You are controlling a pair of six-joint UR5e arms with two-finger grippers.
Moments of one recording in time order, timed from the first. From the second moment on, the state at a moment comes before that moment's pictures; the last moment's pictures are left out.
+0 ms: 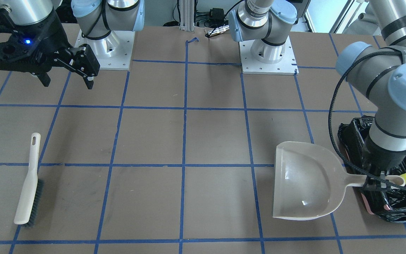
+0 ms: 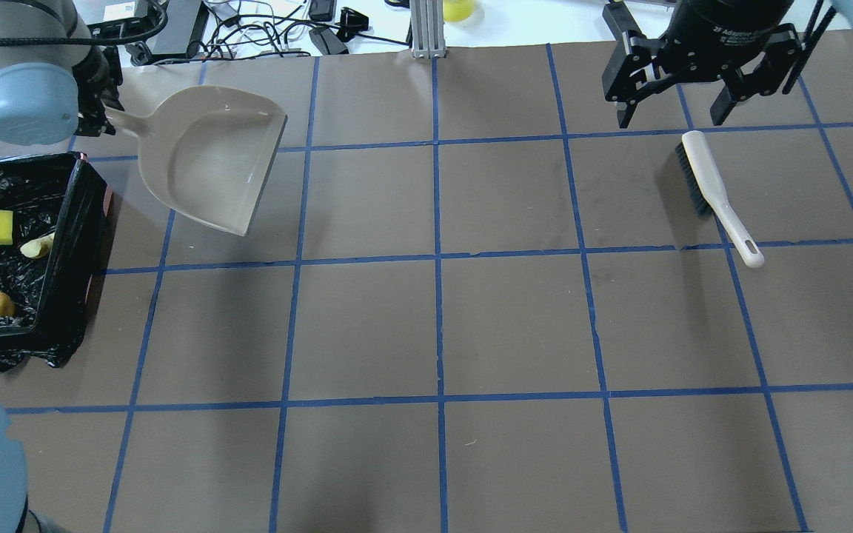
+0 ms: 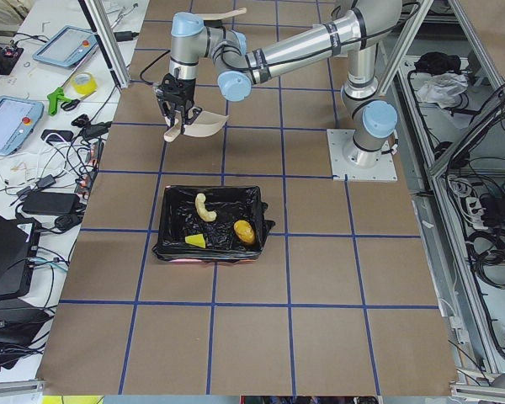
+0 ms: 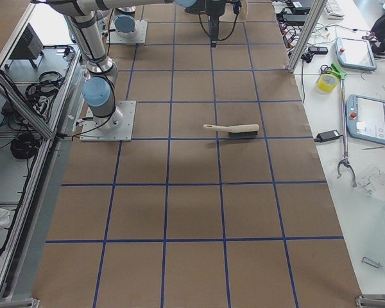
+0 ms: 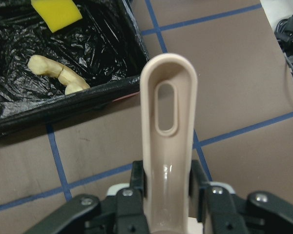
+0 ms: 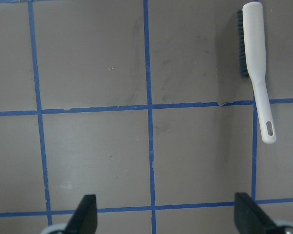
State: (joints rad) left arm -1.35 -1.93 -1.53 -1.00 1.76 -1.12; right arm 1.57 -1.54 1.43 -1.50 -1.59 0.04
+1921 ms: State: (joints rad) left arm -1.42 -2.14 -1.50 -0.98 1.71 -1.31; right arm 1.57 -1.54 1.43 -1.51 -1.59 0.03
